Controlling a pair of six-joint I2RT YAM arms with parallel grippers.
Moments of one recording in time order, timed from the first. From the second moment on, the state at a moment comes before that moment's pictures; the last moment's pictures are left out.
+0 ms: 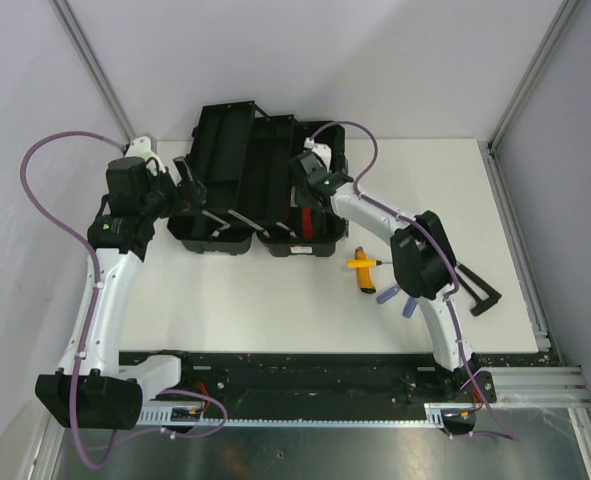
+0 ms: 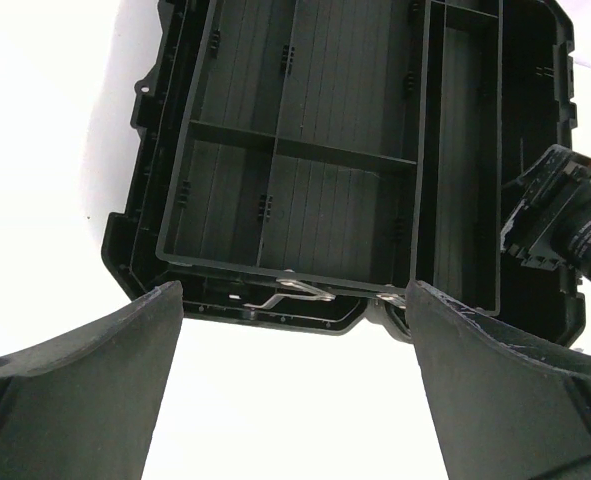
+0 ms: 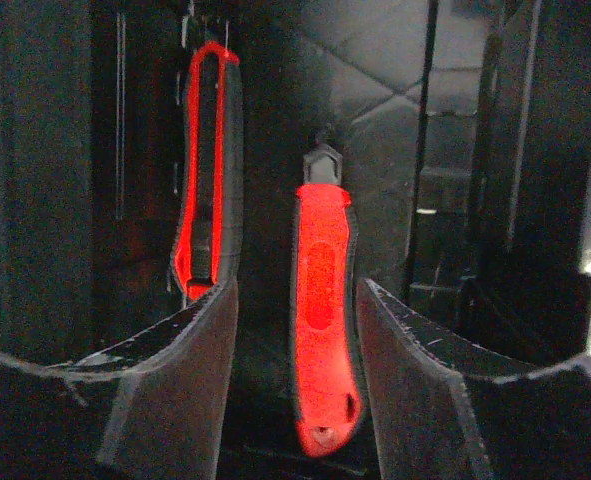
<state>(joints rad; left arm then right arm) -0.03 1.12 1.23 -0.59 0.05 -0.30 0.68 2.21 1.89 -0.49 0.33 0.60</state>
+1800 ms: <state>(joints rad) -0.03 1.12 1.23 -0.59 0.09 -0.31 0.49 1.65 0.99 -0.52 0.12 0.59</state>
